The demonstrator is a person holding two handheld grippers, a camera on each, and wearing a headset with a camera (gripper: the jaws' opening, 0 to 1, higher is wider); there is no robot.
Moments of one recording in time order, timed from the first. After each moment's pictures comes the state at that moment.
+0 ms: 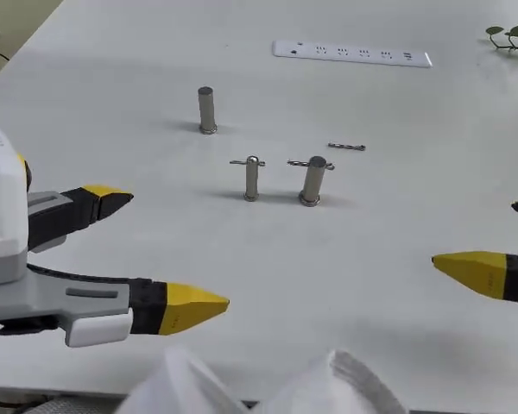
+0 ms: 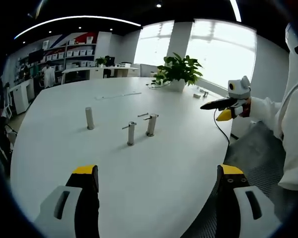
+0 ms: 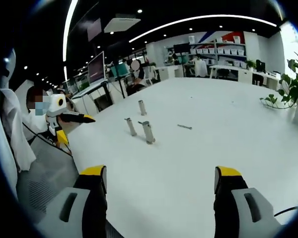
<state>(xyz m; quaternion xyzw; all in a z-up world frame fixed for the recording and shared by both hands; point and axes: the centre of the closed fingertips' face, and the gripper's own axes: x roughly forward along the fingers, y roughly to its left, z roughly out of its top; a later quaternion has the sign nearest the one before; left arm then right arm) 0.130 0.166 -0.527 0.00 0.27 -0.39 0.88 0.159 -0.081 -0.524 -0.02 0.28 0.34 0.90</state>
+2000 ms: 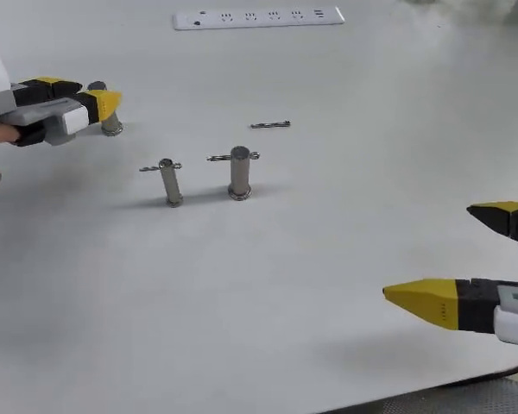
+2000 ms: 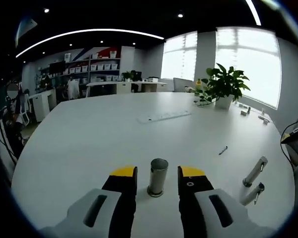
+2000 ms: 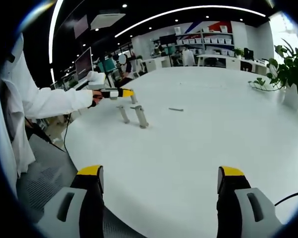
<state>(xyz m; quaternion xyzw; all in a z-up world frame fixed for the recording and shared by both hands) 0.381 0.187 -0.562 0.01 0.20 -0.28 0.94 0.141 -0.097 -0.545 0.00 0.33 0.29 0.90</state>
